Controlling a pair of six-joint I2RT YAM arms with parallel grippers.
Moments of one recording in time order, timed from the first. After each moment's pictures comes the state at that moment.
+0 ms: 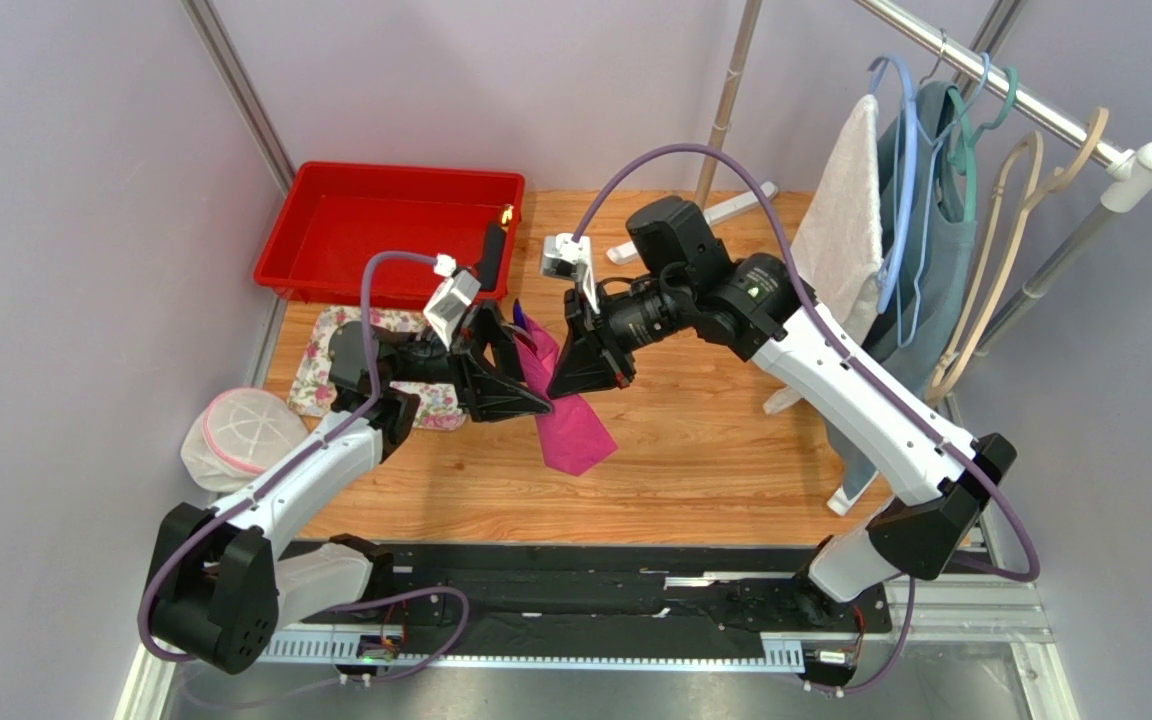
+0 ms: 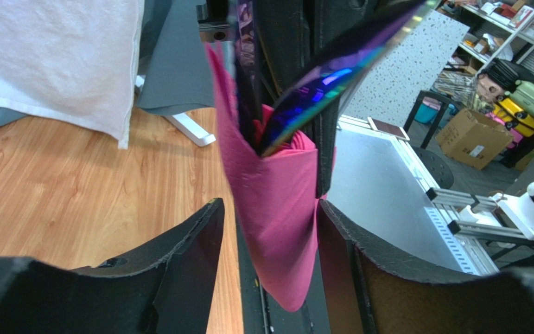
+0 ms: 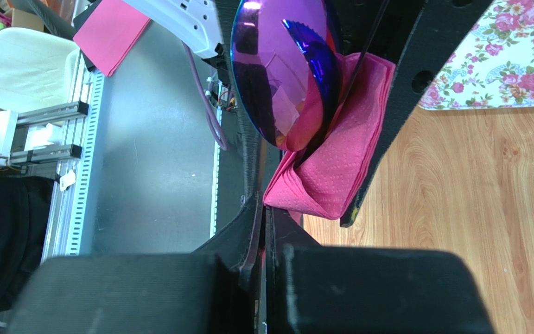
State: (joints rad) left arm -0.38 1.14 0.64 1.02 1.28 -0.84; right arm 0.79 1.53 1.75 -0.88 -0.86 -0.12
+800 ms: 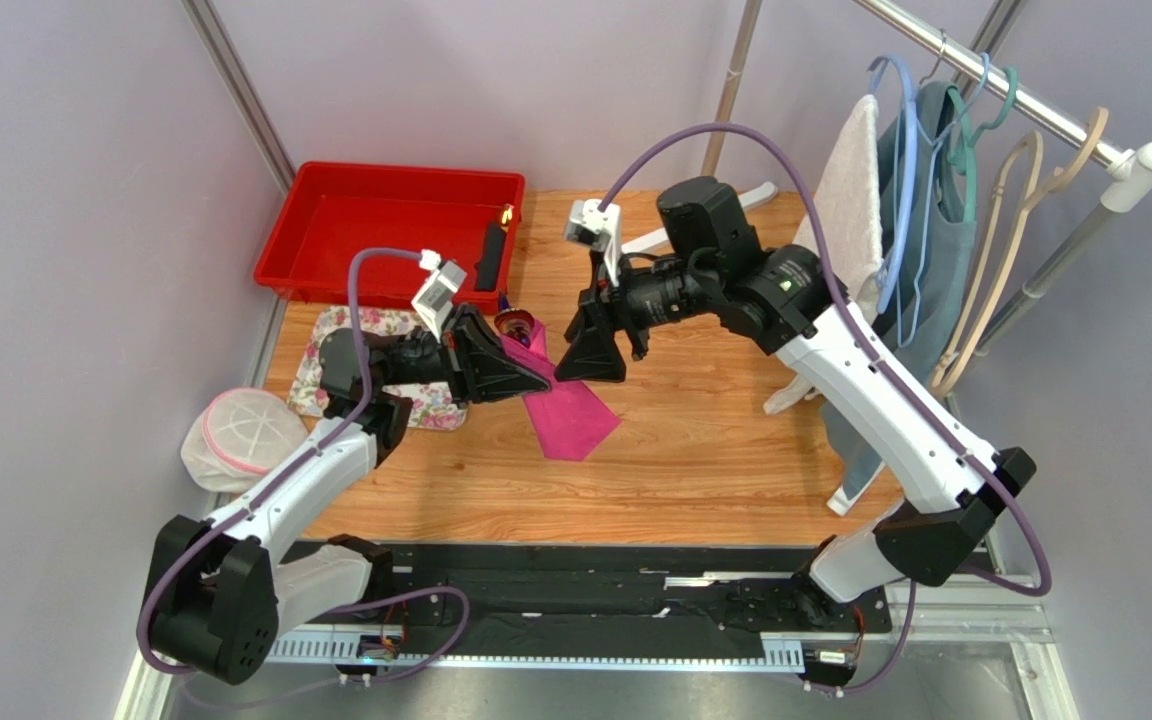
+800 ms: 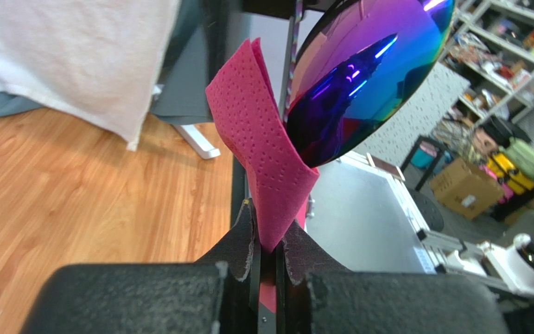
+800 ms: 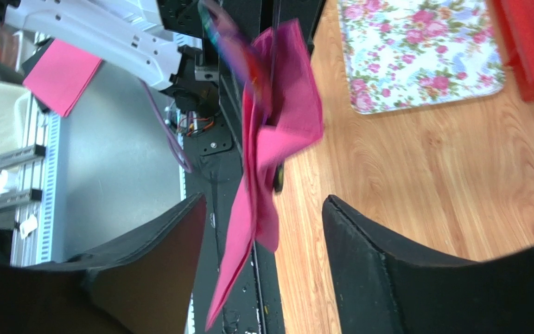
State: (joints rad) left arm -0.34 1.10 0.61 1.03 1.20 -0.96; right arm 0.75 1.50 1.80 -0.87 -0.75 -0.07
